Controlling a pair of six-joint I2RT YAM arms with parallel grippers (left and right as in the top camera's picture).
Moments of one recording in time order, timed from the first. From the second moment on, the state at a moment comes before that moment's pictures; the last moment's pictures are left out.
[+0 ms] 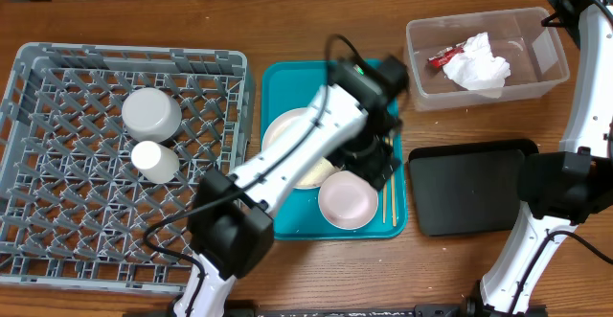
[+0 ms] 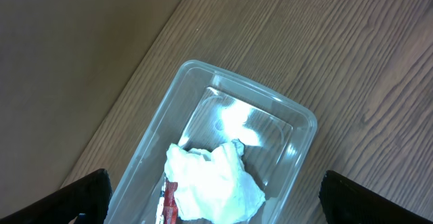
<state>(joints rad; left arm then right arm) -0.80 2.12 1.98 -1.50 0.24 -0.09 -0.20 2.22 2.56 -1.34 0.30 0.78</state>
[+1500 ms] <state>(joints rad) -0.94 2.12 1.63 -1.18 0.10 -0.04 -0.20 2.22 2.56 -1.34 0.30 0.78</state>
